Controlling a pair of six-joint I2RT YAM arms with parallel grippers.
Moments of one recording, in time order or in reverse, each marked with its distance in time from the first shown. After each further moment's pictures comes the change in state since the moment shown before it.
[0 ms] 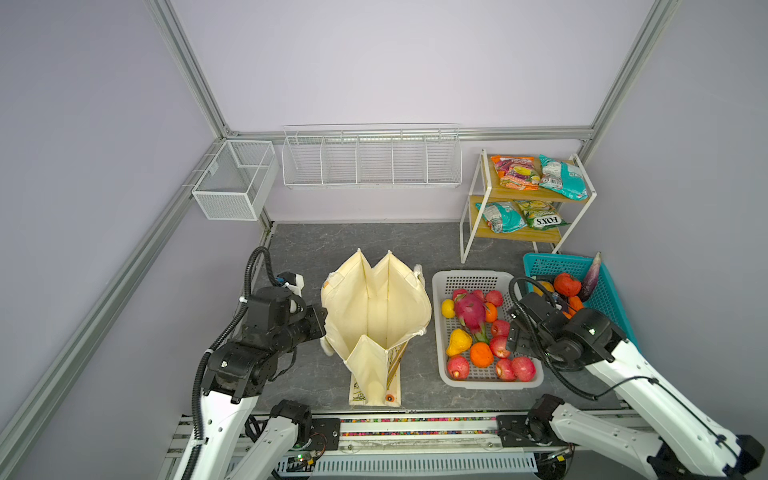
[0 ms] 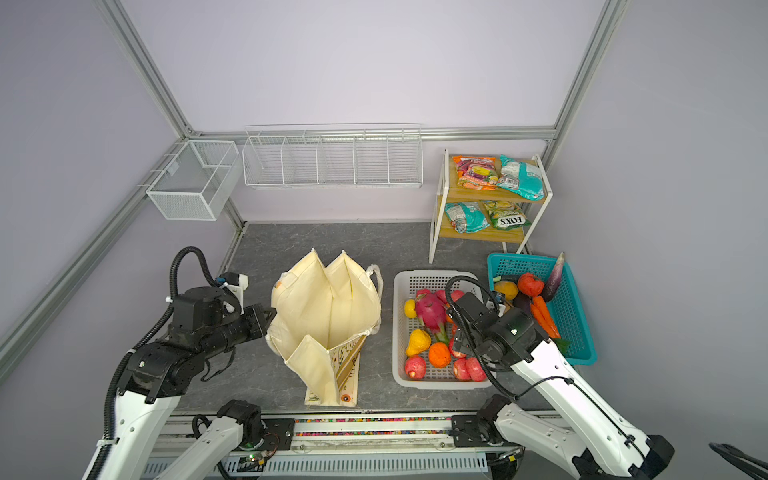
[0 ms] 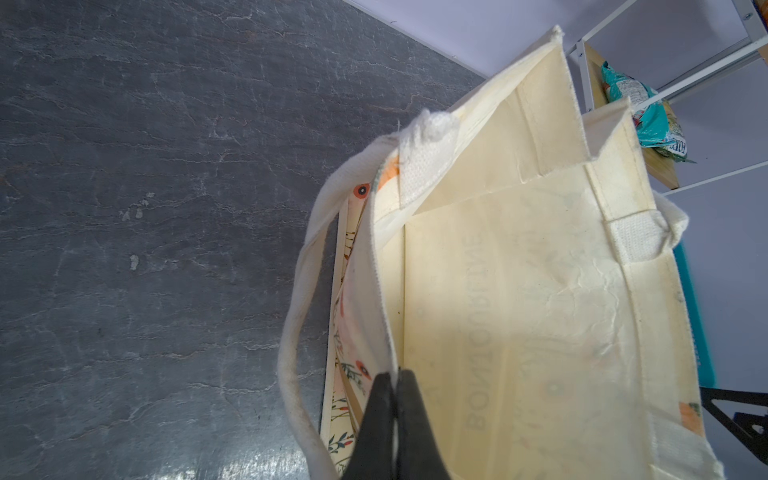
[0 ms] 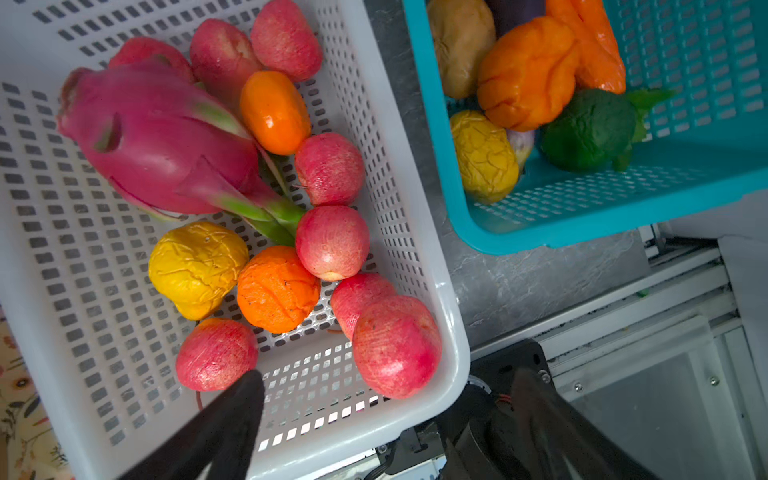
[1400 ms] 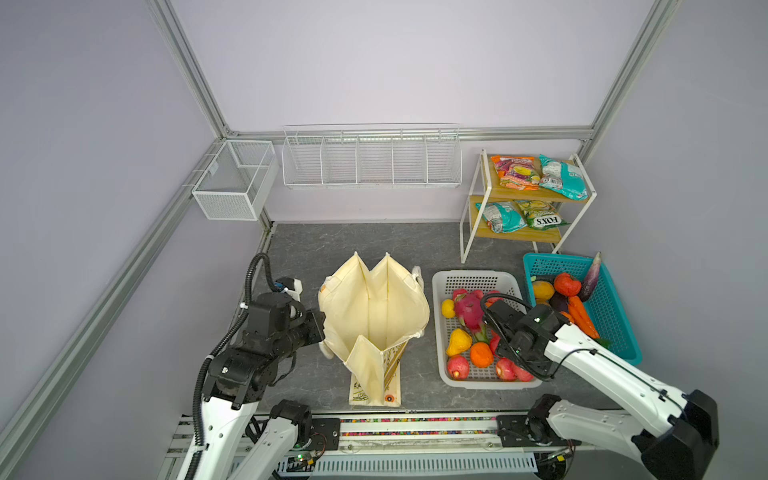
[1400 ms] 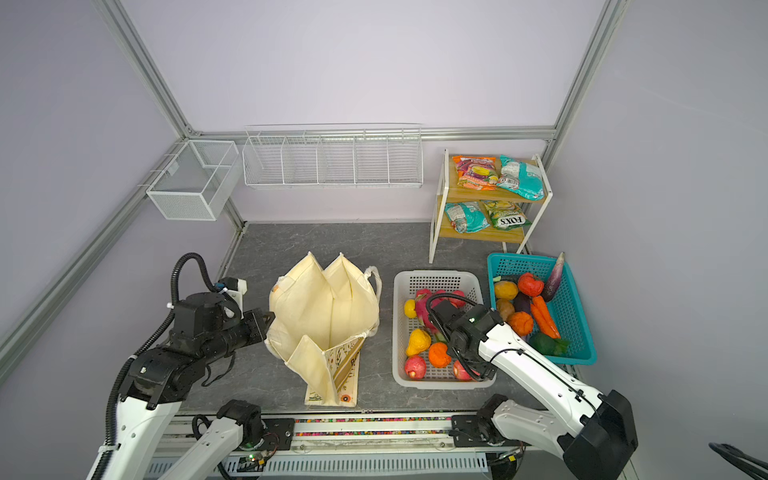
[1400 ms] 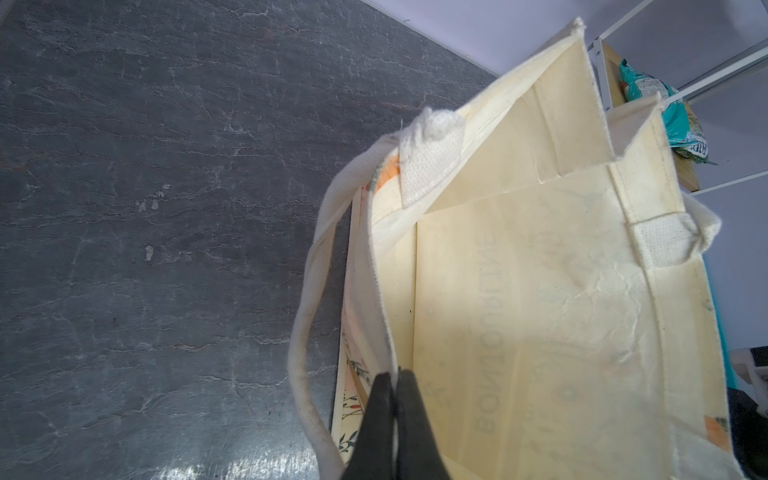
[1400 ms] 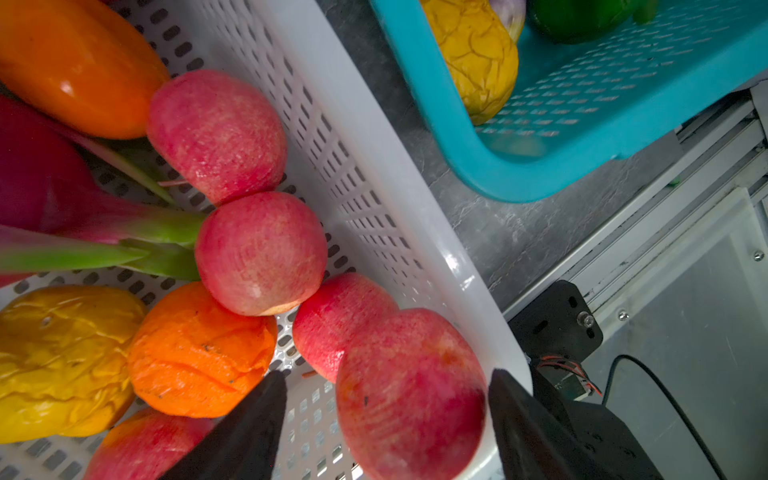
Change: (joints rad) left arm 0.000 -0.038 -0.047 0.002 -0.027 -0.005; right arm -0.006 0.178 -0.220 0.129 -0.052 0.253
